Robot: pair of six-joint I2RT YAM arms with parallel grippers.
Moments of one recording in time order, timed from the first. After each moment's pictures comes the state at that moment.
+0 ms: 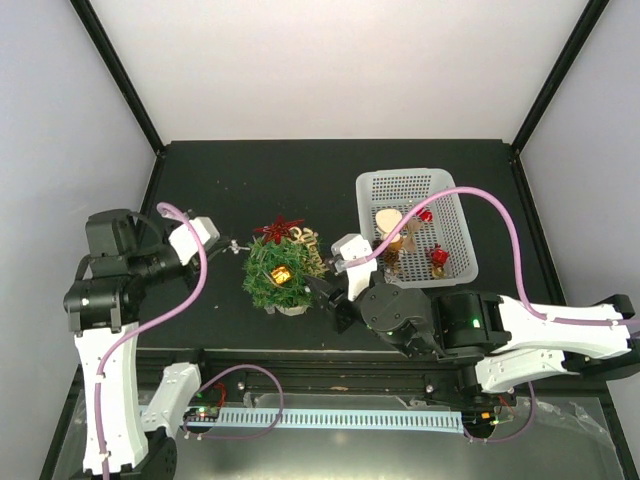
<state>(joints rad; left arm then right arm) 0.13 0.78 1.27 -1.14 0.88 0.75 1.59 1.16 1.38 -0.61 0.72 0.46</state>
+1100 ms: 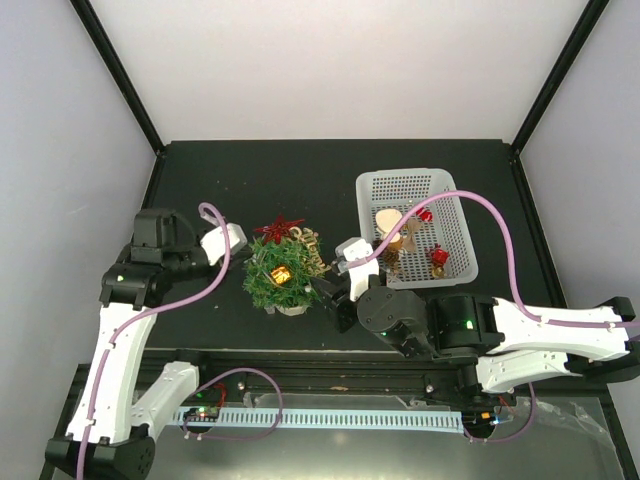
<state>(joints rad) -0.07 0.83 1.04 -0.97 0.76 0.68 1.56 1.13 1.28 -0.61 0.73 0.53</state>
